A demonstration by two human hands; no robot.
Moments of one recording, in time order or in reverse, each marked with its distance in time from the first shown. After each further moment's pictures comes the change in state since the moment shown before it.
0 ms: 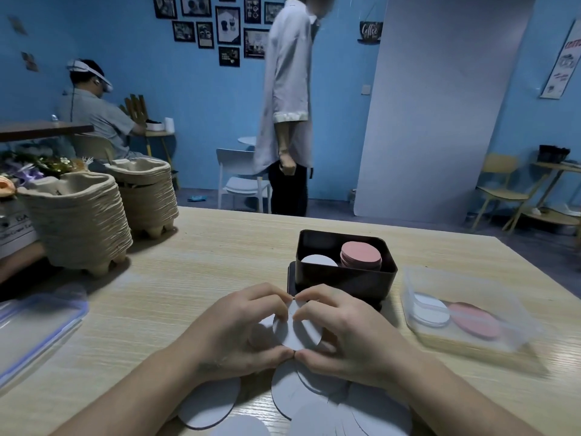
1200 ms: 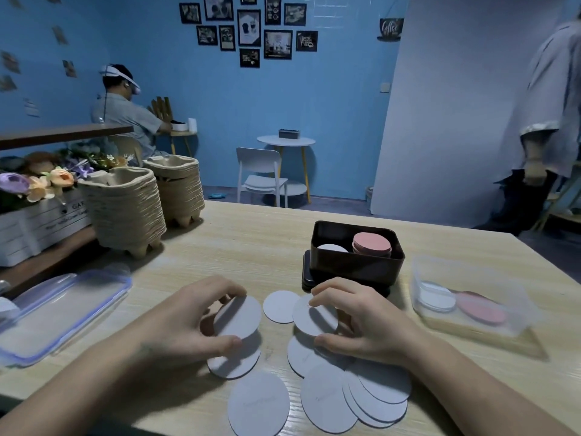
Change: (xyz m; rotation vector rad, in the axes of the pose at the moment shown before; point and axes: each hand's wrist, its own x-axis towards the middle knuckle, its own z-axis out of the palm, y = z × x) left_hand -0.073 0.007 -0.064 0.025 -0.120 -0.350; right_hand -0.013 -0.003 -0.009 0.099 -0.117 0.042
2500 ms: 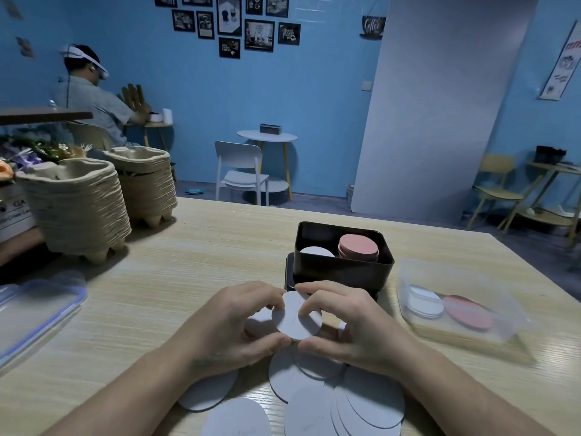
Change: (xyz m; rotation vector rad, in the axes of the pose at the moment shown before) left_hand 0.064 0.028 0.061 -0.096 0.167 0.287; right_hand 0.006 0.008 0.004 0.121 0.129 -0.025
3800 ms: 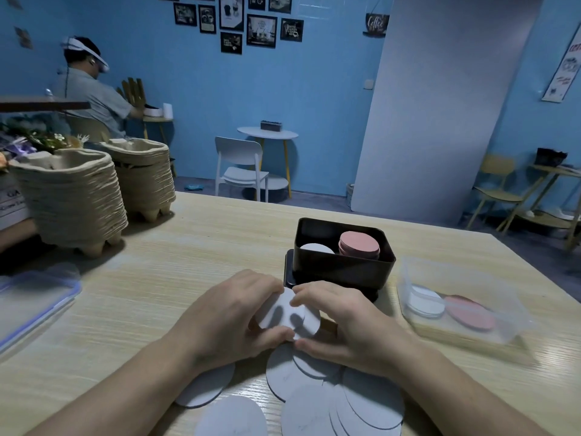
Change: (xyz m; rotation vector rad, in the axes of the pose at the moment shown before) left_hand 0.004 0.001 0.005 0.268 0.003 -0.028; right_hand 0.004 -0.006 0.002 -0.087 -0.060 -0.007
